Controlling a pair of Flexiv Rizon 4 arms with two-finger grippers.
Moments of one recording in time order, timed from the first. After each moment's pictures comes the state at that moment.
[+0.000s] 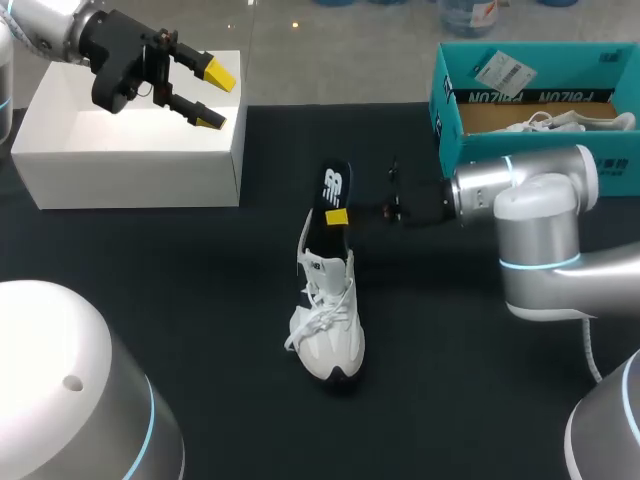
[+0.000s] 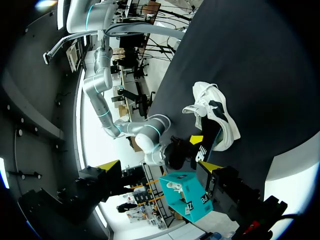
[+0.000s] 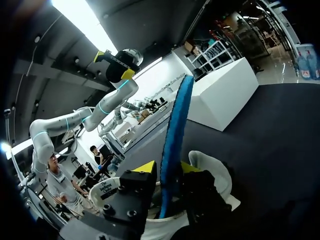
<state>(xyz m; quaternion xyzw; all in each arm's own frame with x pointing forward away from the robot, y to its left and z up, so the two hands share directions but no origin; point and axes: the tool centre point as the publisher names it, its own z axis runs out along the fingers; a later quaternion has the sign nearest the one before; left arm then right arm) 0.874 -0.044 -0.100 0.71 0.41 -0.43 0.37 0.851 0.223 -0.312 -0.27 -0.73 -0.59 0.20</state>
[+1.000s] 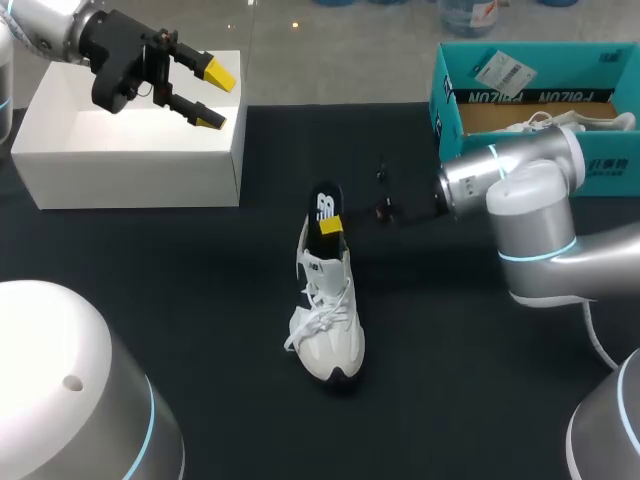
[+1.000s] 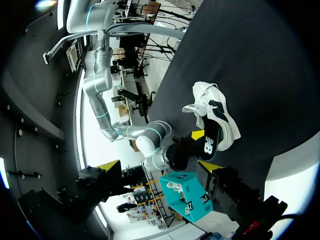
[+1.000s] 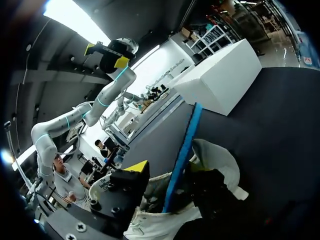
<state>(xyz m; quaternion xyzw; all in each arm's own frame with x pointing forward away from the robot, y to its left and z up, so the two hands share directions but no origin) 0.874 -0.044 -0.100 0.71 0.41 -0.43 0.37 0.842 0.230 -0.321 -0.27 -0.76 -0.54 0.24</state>
